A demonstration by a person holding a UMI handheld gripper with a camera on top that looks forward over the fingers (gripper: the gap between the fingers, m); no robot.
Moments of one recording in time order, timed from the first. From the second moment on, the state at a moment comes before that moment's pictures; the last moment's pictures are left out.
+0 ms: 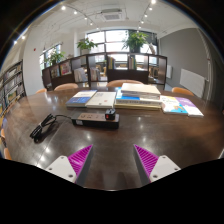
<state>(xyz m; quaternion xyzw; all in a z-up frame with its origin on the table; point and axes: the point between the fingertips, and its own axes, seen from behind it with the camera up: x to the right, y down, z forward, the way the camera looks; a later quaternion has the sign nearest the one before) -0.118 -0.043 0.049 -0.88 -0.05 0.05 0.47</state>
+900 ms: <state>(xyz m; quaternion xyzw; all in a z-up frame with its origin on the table) -0.152 0.151 0.018 -0.90 -0.03 0.02 0.44</state>
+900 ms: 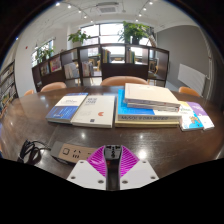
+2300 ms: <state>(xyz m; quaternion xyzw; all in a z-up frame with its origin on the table) -0.006 0.015 0.247 -0.82 -0.03 -0.03 0.57</state>
